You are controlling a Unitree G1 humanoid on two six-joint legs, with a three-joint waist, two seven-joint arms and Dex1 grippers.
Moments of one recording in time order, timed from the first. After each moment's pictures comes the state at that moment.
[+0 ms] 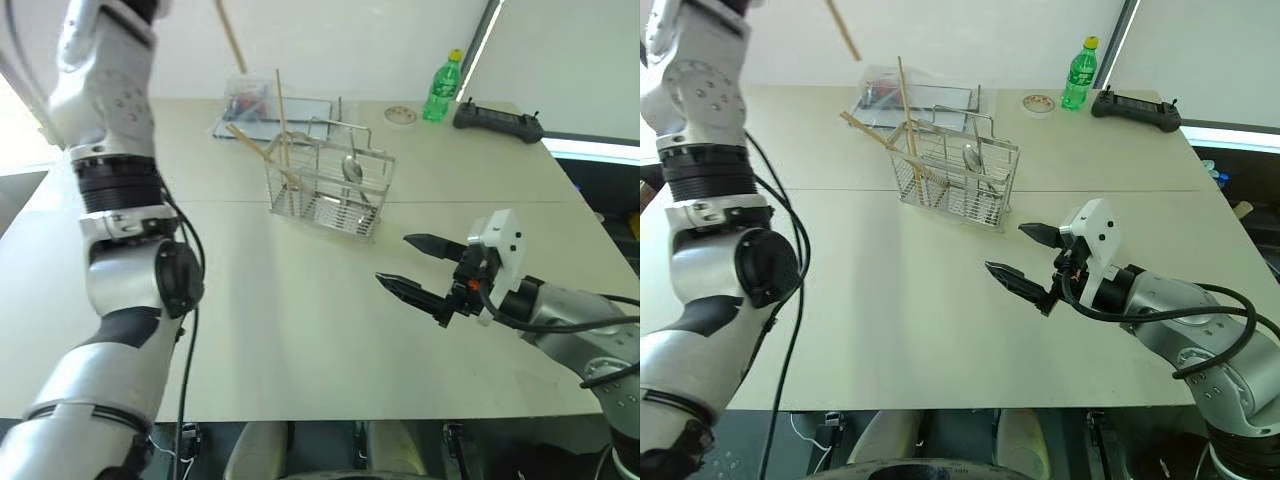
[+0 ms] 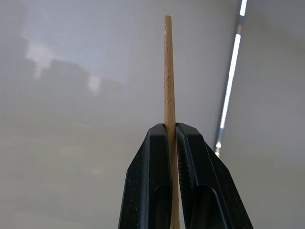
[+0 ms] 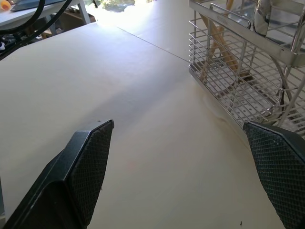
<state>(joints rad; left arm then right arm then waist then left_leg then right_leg) -1.33 0.30 0.35 0.40 -0.46 0.31 -0.34 -0.08 -0.76 -0.21 -0.72 0.93 0.80 0.47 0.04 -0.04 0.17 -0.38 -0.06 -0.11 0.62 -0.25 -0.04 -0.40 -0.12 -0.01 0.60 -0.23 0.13</state>
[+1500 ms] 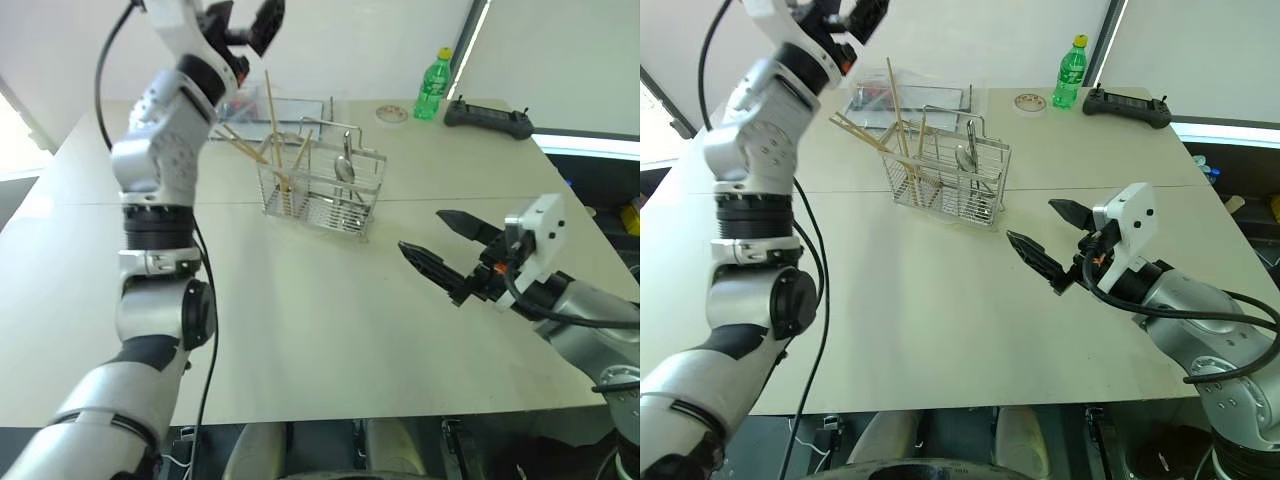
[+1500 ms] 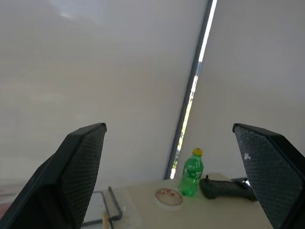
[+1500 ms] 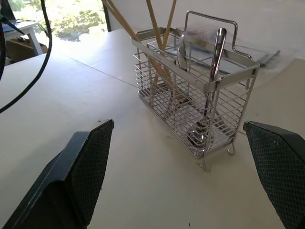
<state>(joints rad) -1.22 0.34 0.27 0.36 -0.51 0.52 -0.34 -0.07 -0.73 -0.32 -0.76 0.94 0.76 0.34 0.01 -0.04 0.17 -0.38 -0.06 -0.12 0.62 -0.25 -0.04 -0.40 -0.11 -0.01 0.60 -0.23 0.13</state>
